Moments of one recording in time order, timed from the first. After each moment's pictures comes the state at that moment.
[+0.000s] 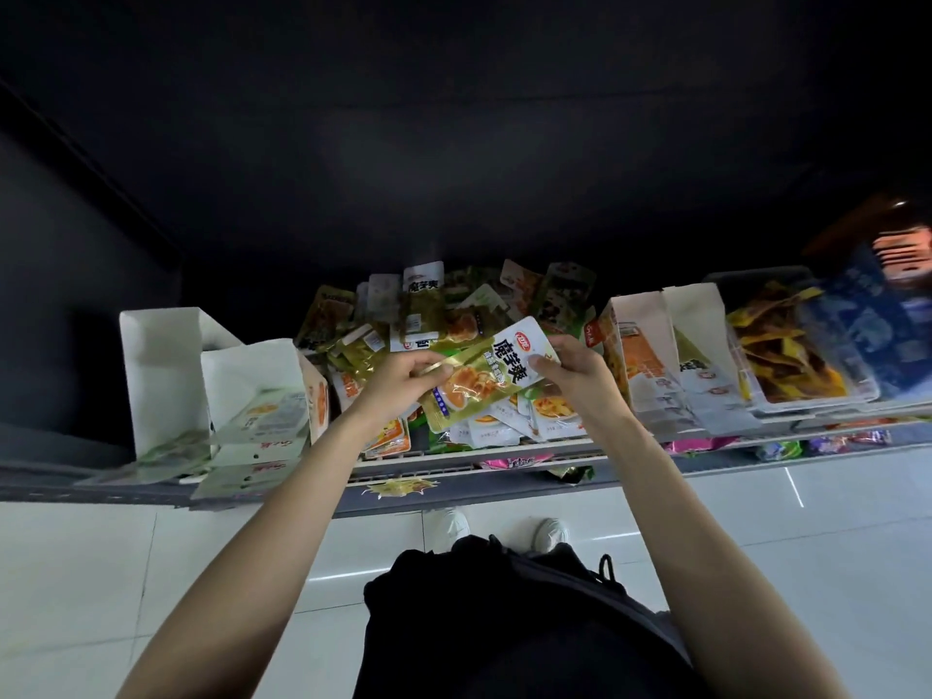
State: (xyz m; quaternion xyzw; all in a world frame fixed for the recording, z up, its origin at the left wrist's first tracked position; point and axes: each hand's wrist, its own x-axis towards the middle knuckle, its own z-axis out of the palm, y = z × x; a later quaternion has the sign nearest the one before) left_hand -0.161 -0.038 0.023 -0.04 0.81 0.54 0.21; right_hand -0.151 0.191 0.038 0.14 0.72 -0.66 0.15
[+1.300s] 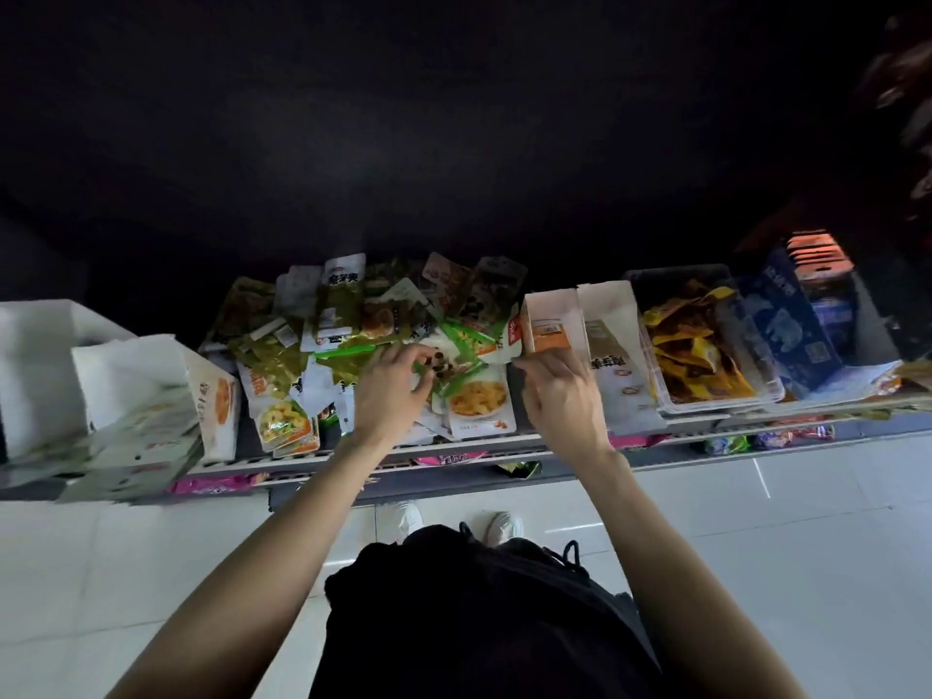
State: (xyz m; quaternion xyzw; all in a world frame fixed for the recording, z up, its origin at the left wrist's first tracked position) left_hand -0.157 0.081 -0.024 0.04 0.96 0.27 -0.03; right_hand -0.136 0.301 0.002 -0.11 0.97 -0.17 -0.09
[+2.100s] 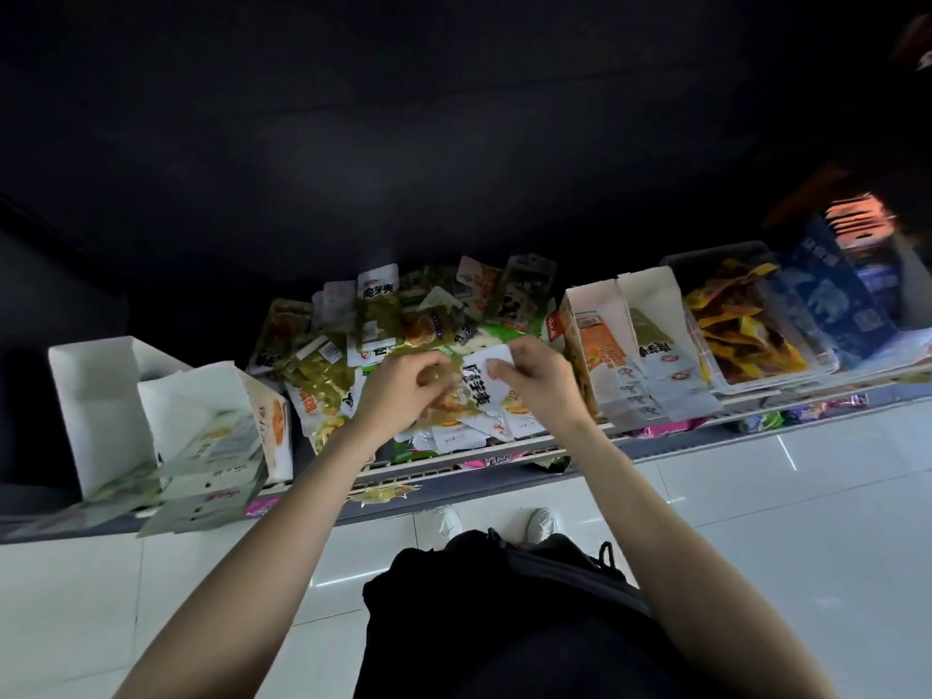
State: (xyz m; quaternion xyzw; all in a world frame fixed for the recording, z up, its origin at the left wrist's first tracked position) left_hand -0.170 0.014 0.017 0.12 0.92 0.36 0.11; right_hand -0.152 0.210 0.020 0.07 0.84 -0.53 0.09
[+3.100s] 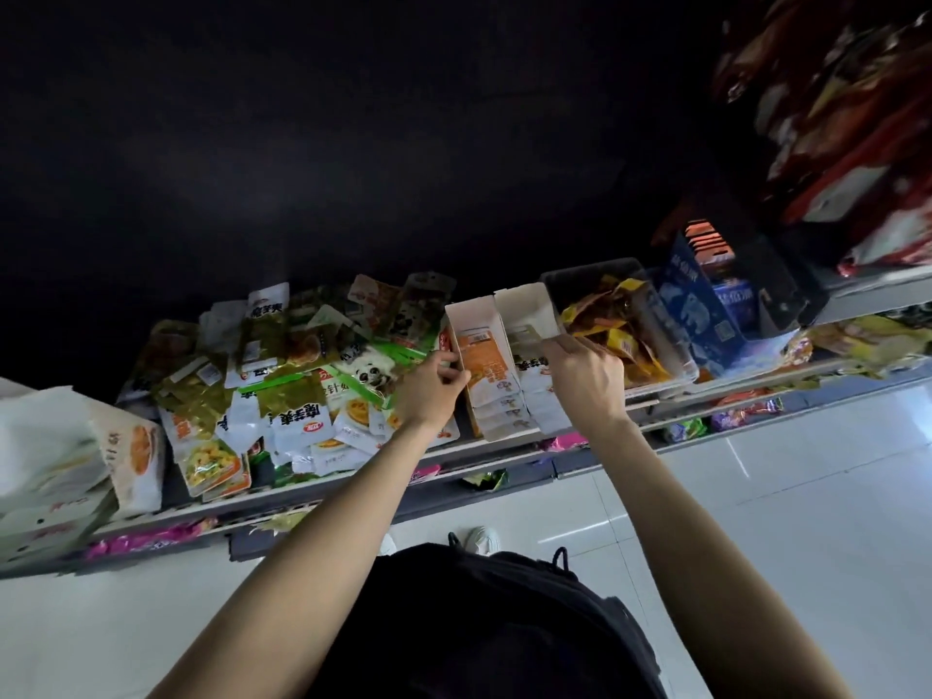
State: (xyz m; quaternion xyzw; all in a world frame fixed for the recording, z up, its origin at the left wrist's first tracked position) left_hand -0.180 0.211 -0.027 -0.04 0.92 0.38 0.11; right_hand -0.148 0.398 0.027 -0.04 0.99 -0.04 -0.15
